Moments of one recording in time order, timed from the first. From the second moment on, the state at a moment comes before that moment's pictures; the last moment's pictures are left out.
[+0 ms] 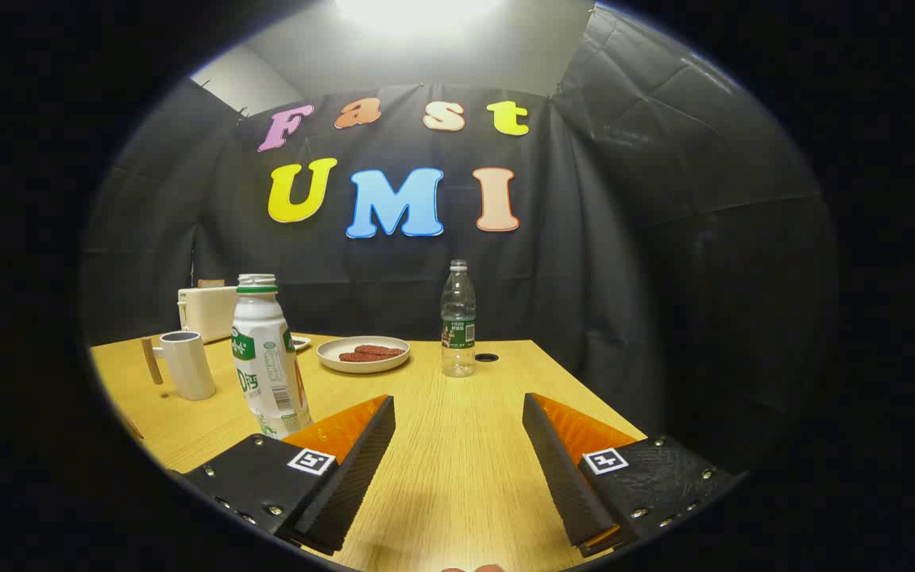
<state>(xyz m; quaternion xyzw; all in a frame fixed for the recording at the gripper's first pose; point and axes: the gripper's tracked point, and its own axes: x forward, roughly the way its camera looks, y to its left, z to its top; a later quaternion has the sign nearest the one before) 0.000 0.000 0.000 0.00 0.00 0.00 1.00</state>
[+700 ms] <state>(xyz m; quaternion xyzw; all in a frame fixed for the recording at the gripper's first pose) 0.039 -0.012 0.072 0.00 -0.10 -0.04 0.99</state>
